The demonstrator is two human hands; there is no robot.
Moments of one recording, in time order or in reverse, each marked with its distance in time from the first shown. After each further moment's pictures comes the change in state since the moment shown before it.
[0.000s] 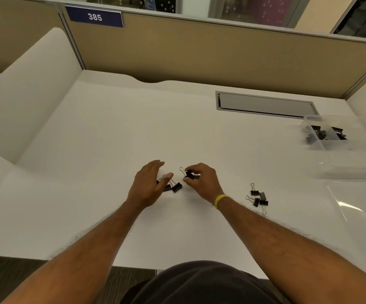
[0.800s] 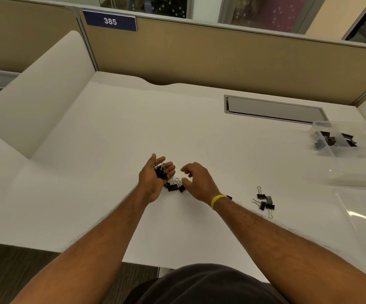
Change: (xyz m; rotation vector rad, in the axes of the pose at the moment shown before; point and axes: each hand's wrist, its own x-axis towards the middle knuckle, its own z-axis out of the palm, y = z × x) left_hand 0.016 0.034 -0.023 -1.553 0.131 -0.773; right_hand -0.003 -0.030 0.015 -0.217 -0.131 -0.108
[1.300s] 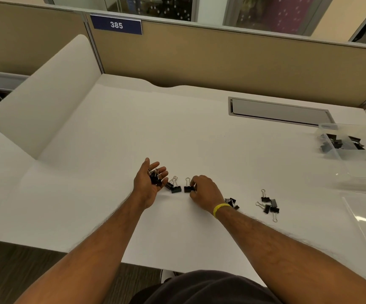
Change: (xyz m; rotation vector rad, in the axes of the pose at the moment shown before) left_hand -0.002 0.005 -0.023 0.045 0.109 0.011; right_hand -0.009 0.018 0.013 -0.216 -0.152 0.152
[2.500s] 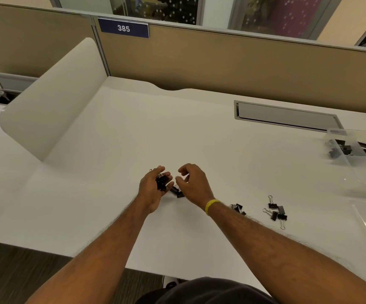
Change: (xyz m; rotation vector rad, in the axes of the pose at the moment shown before) left_hand 0.002 0.001 -0.005 0.041 0.010 0.042; right_hand 0.016 -0.058 -0.003 0.404 0.201 -0.100
